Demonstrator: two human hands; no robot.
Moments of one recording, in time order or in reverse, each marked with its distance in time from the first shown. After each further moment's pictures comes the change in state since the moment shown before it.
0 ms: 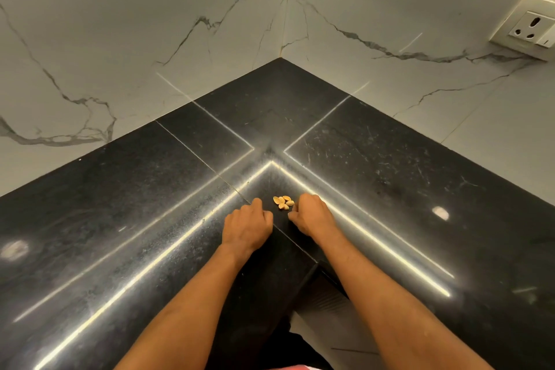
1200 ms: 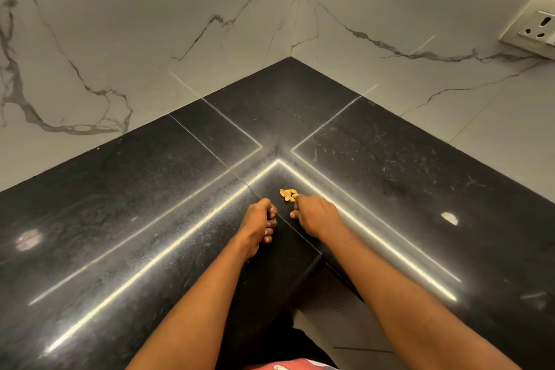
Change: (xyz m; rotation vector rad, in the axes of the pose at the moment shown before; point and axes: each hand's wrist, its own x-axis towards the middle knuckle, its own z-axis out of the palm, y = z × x) left_hand -0.021 0.005 -0.002 -1.203 -0.368 -0.479; right_hand -0.013 0.009 0.008 -0.229 0.001 -0.262
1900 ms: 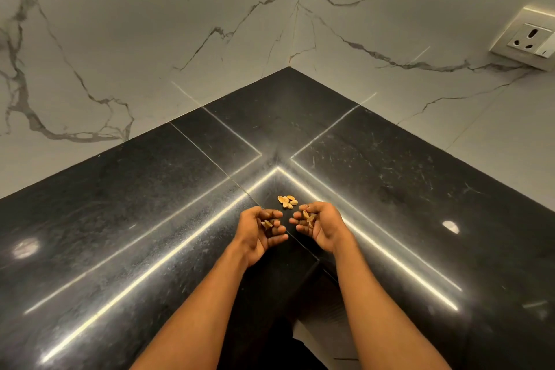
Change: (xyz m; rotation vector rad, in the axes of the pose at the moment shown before) left_hand -0.008 0.001 0.001 -0.489 -0.072 -0.044; right_hand -0.024 0.001 -0.020 1.787 -0.119 0.500
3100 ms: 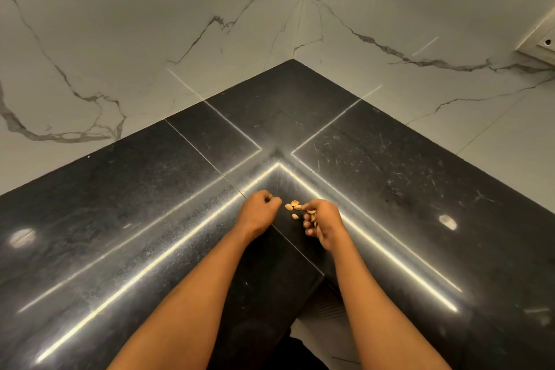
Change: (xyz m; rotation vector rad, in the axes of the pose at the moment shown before) left_hand 0.051 0.039 0.005 1.014 0.175 0.283; right_hand 0.040 -0.010 0.013 -0.224 0.207 -0.008
